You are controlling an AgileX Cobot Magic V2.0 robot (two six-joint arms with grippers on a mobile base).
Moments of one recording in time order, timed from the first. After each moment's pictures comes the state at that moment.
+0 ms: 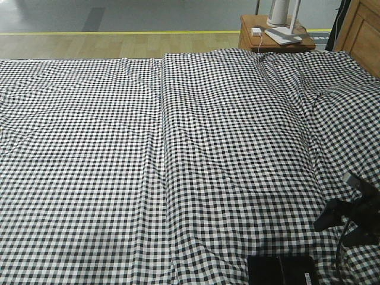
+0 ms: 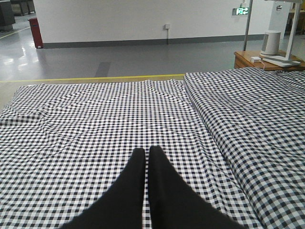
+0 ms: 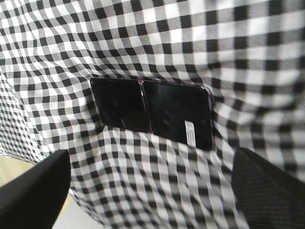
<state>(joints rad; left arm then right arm) 0.04 -0.02 0.03 -0.04 0.19 0.06 -0.47 2.37 -1.27 0.63 0.93 -0.79</state>
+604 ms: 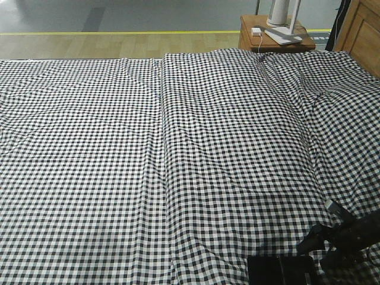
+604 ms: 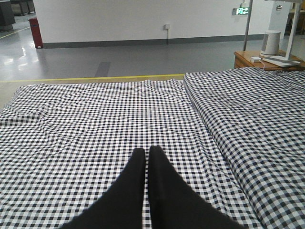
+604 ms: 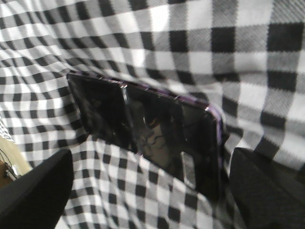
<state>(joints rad) 0.04 -0.02 0.03 -0.04 0.19 0.06 -0.47 2.64 -1.35 0.75 0.91 -0.97</state>
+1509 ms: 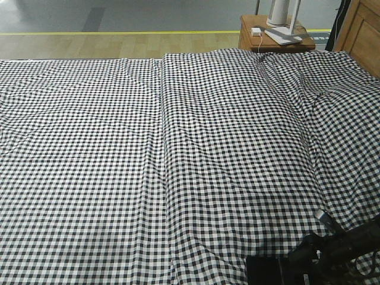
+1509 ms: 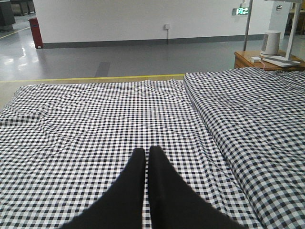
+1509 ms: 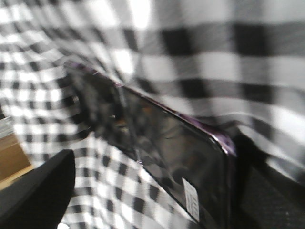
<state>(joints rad) 0.04 -0.02 0.03 -0.04 0.19 0.06 -0.47 2.82 -1.47 0.80 1.05 -1.06</state>
